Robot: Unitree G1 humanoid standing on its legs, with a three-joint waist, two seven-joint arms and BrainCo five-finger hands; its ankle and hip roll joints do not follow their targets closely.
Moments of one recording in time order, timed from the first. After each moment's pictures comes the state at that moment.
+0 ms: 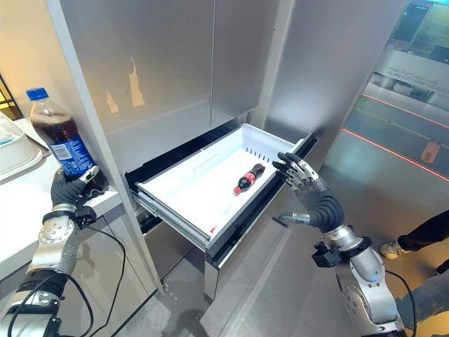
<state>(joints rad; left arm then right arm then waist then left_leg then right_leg) -0.21 0.57 0.06 0.46 -0.50 -0.31 0.12 0.10 -0.51 0.01 -0.27 0.60 -0.30 0.36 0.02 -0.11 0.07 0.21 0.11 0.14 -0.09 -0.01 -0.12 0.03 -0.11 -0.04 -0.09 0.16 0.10</state>
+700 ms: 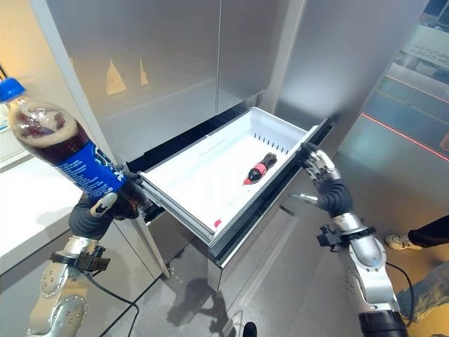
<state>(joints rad) 0.16 0.56 0.00 -0.29 -0.81 -0.27 -0.36 -0.10 -0.55 0.09 -0.04 0.62 -0.30 0.32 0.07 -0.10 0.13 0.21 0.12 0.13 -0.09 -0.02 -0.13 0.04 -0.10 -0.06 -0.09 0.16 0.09</state>
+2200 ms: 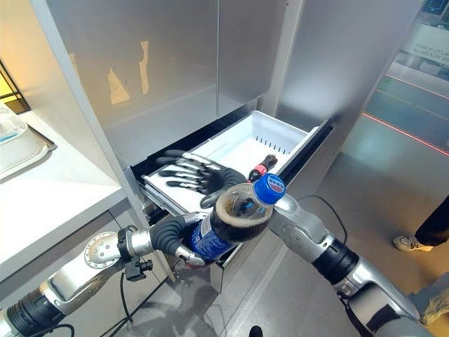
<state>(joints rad) -0.16 0.85 -0.55 -0.29 -0.60 -0.20 -0.53 -0.49 -0.57 0.55 -0.03 1.06 -0.05 0.51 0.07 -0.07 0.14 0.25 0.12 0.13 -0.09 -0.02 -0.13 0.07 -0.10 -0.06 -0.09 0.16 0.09</state>
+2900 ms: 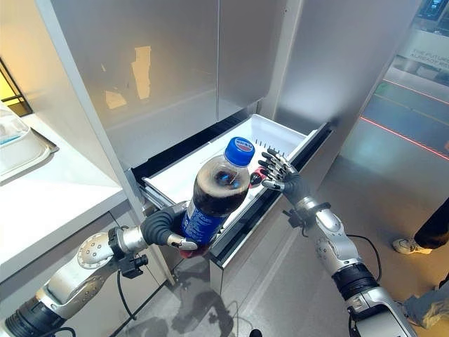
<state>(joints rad) -0.10 0.80 -0.44 -0.28 -0.65 -0.18 -0.52 -0.29 -0.58 0.29 0.17 0.84 -0.17 0.38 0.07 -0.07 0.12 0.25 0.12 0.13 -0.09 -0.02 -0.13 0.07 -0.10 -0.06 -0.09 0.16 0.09</state>
